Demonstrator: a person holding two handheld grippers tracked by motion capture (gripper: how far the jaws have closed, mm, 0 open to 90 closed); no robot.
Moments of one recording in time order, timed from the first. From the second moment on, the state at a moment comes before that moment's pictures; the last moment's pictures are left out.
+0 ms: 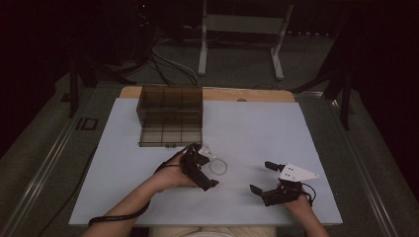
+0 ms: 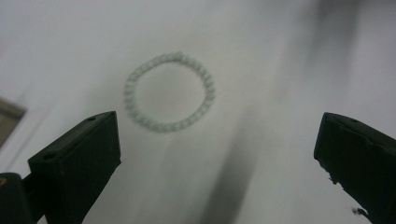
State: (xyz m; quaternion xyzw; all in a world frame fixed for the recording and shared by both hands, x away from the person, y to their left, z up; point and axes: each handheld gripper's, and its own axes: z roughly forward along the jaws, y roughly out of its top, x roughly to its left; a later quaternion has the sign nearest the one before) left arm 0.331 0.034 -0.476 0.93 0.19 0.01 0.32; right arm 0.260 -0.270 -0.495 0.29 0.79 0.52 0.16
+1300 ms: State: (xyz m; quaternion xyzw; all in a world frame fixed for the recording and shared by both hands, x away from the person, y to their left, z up) left arm 0.335 -0.002 -0.502 0.95 0.11 0.06 0.28; right arm 0.258 -0.270 -0.494 0.28 0.79 0.53 0.16
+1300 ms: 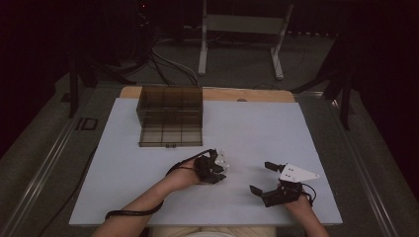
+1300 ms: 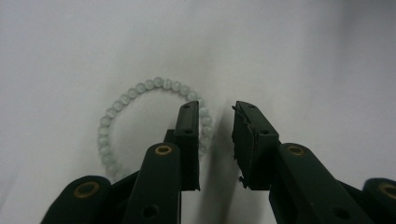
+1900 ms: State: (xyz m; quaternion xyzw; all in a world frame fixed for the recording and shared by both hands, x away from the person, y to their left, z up) left arm 0.339 -0.003 -0.506 0.95 0.13 0.05 0.29; right arm 0.259 -0.268 -0.495 0.28 0.79 0.52 0.16
